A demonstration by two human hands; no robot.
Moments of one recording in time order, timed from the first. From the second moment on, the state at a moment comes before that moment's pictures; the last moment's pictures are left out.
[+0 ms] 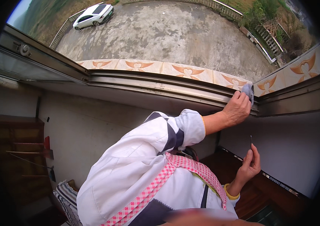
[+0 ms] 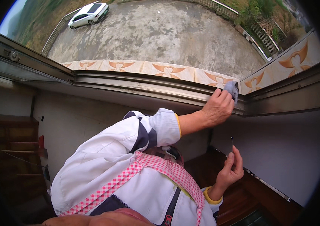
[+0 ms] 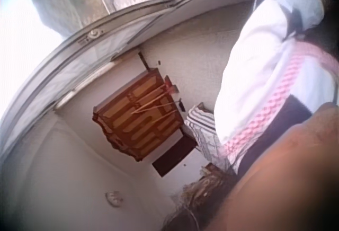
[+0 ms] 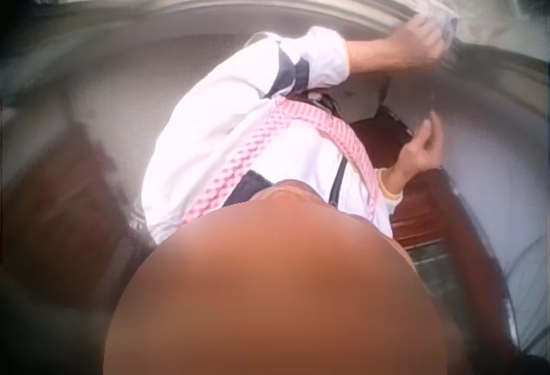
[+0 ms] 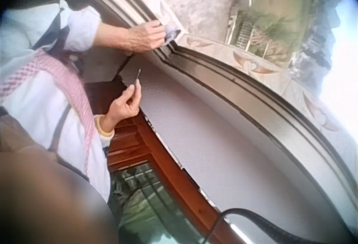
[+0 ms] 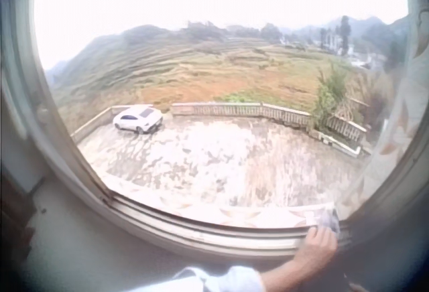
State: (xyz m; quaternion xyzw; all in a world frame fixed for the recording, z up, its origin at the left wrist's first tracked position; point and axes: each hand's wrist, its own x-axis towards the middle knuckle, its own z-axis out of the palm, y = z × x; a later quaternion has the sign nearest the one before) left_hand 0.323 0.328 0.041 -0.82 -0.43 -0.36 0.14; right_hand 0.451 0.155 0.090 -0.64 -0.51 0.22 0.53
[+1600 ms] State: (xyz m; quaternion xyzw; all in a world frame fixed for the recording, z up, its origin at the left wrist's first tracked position) left_hand 0.138 0.253 0.056 -0.73 -0.60 -0.30 0.13; right_hand 0.427 0.206 0.080 -0.56 -0.56 0.30 0.53
